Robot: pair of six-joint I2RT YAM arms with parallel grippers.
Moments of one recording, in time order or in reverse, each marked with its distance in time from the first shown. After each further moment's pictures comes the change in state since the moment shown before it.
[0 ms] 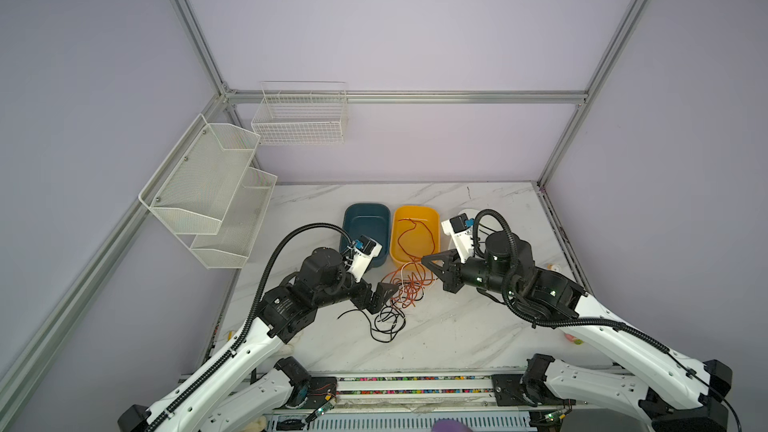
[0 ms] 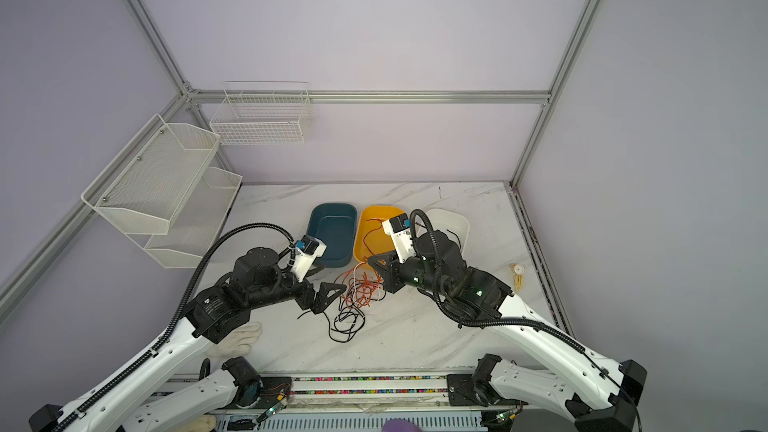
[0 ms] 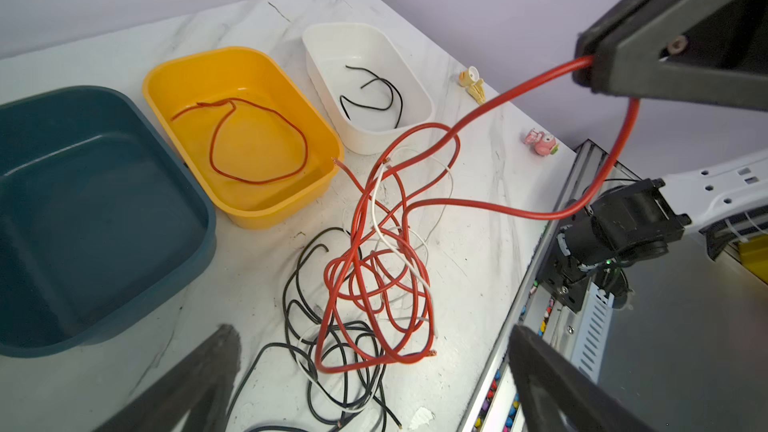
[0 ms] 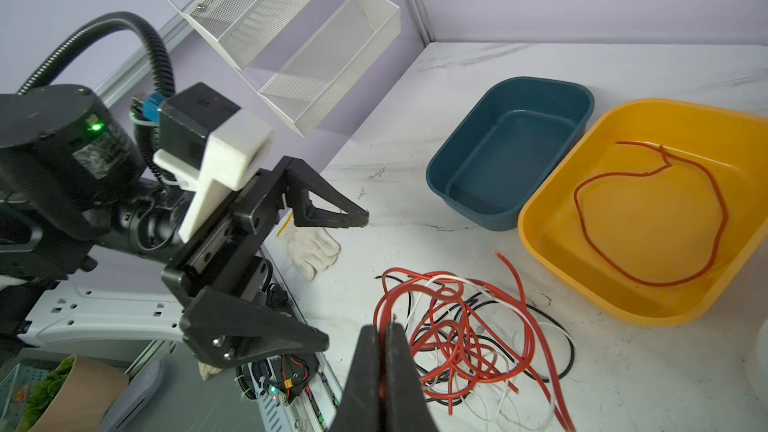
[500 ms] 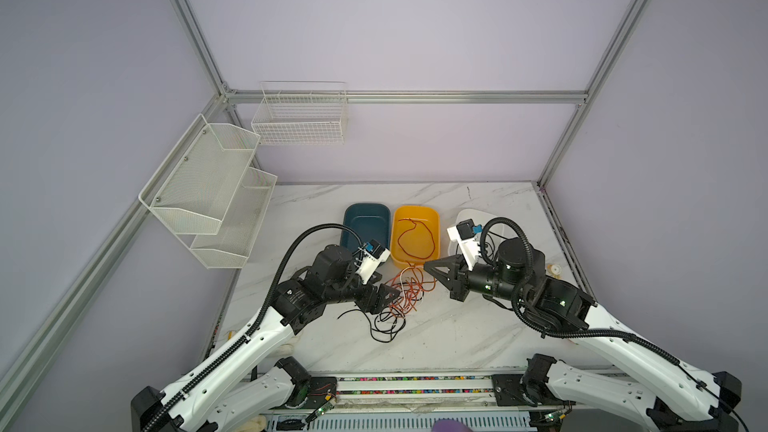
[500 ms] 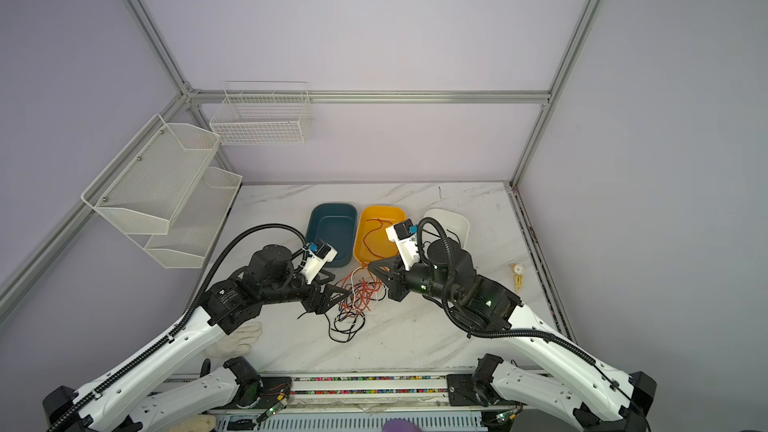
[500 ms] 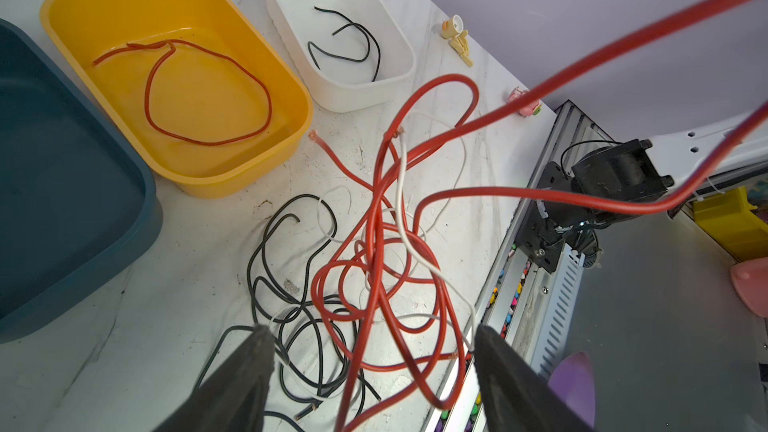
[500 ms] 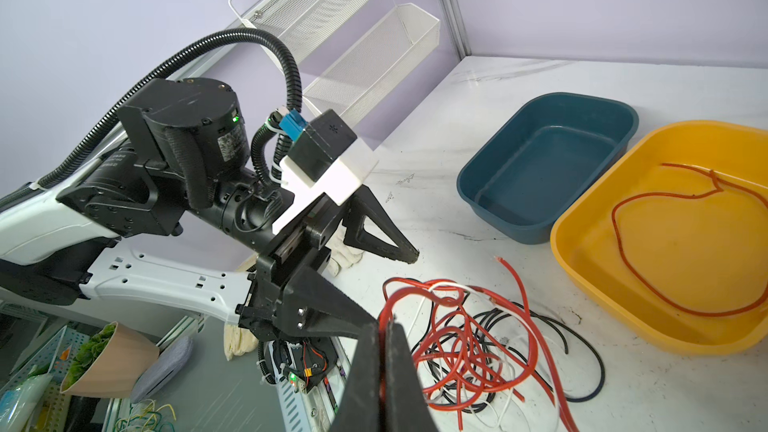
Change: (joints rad) left arm 0.000 0.064 0.000 -0.034 0.075 0.010; right arm 0.001 -0.083 -0.067 0.067 -0.065 -0.017
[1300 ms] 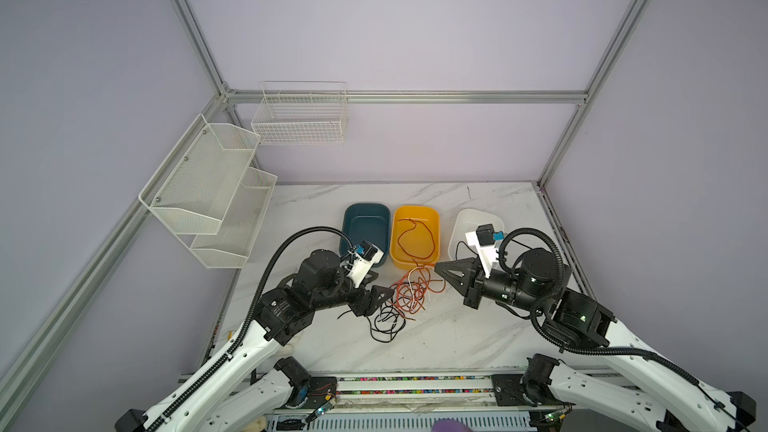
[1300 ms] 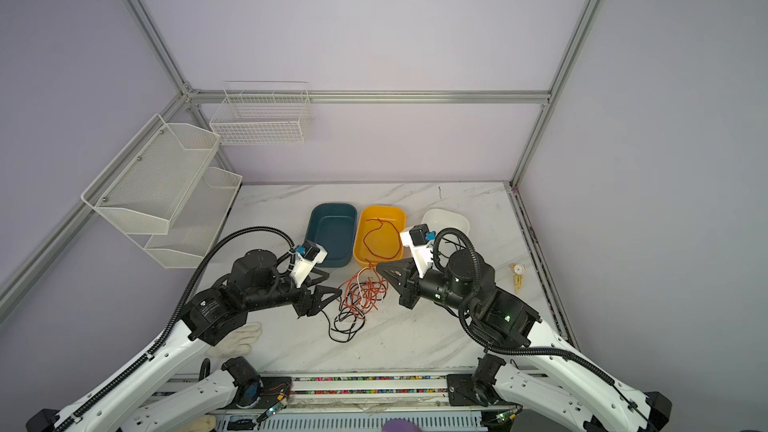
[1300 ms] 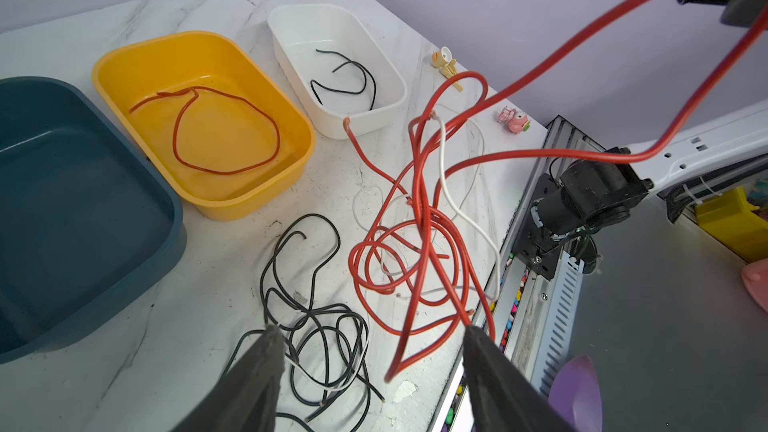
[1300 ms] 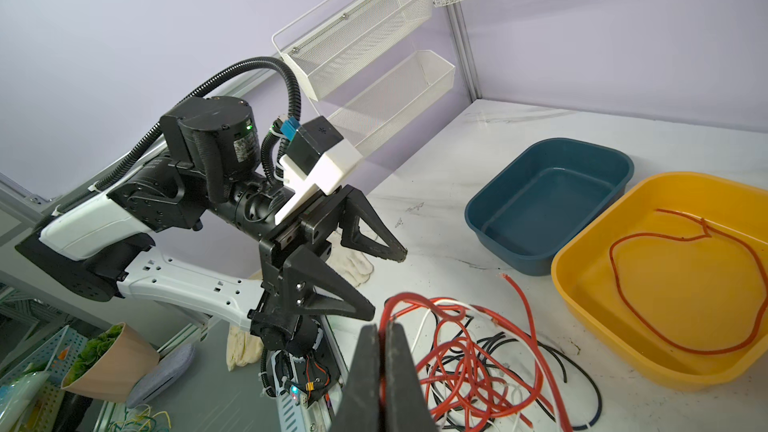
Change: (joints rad) left arm 0.000 -0.092 0.001 -0.016 -0.008 0.026; right arm 0.000 -0.124 -0.051 0.041 0.003 -0.037
